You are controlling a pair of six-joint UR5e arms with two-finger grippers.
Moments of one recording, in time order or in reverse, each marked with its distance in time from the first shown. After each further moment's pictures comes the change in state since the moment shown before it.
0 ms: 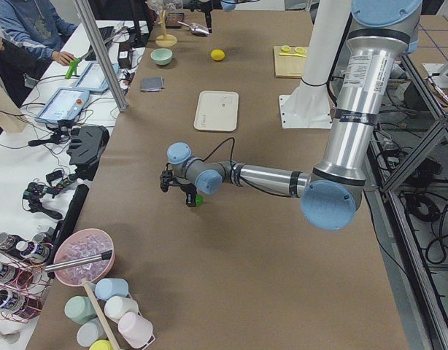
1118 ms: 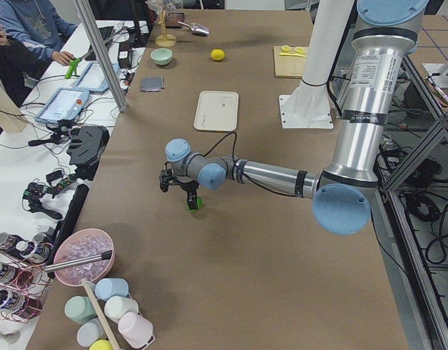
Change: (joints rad) left arm -0.042 0.021 -0.059 0.113 -0.020 0.029; right arm 0.266 -0.210 0.135 -0.039 -0.012 -0.087
